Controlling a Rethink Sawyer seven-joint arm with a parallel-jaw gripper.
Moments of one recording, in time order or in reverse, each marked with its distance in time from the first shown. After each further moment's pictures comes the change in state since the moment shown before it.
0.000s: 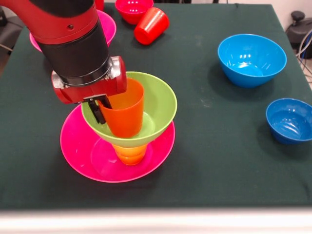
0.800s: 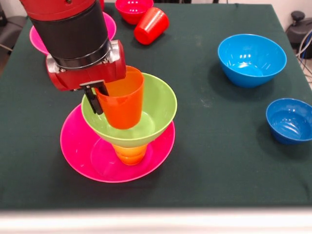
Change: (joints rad) arm -0.001 -0.061 0.000 0.036 0.000 0.000 0.000
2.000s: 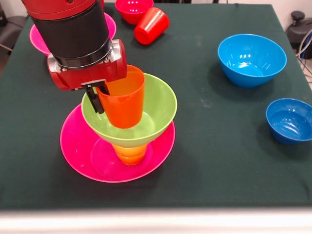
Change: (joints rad) arm 0.000 -0.001 0.000 0.010 0.000 0.000 0.000
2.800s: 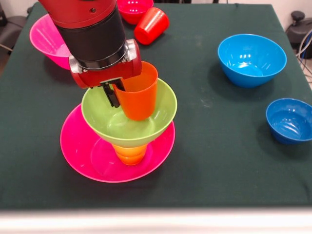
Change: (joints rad) arm -0.004 -0.002 0.000 0.075 0.000 0.000 0.000
